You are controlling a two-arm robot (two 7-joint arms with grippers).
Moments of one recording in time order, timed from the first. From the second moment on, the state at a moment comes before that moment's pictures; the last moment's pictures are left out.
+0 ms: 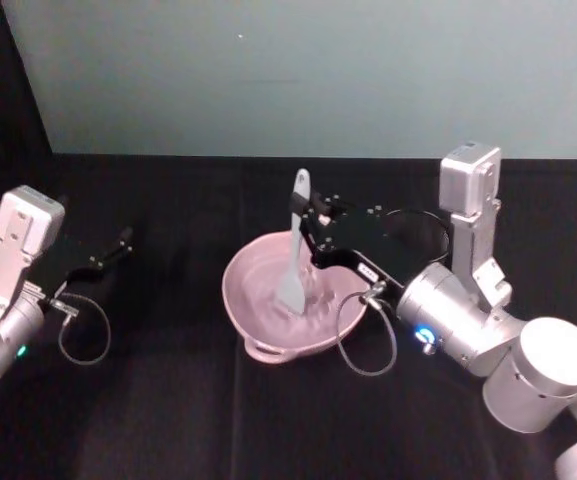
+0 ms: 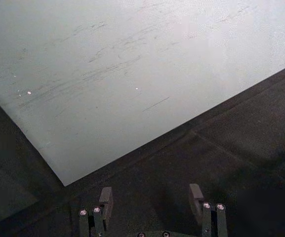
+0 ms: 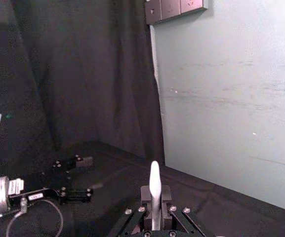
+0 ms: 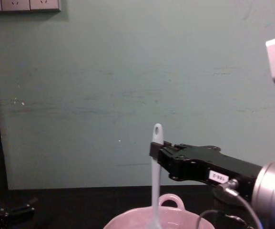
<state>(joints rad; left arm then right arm) -0.20 0.60 0.45 -1.41 -0.25 -0.12 0.03 0.21 0.26 -0.39 -1.53 0.36 -0.03 0.40</state>
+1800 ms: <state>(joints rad) -0.20 0.60 0.45 -1.41 -0.25 -0.12 0.03 0.18 0.28 -0.25 -1.67 0.48 0.14 0.36</state>
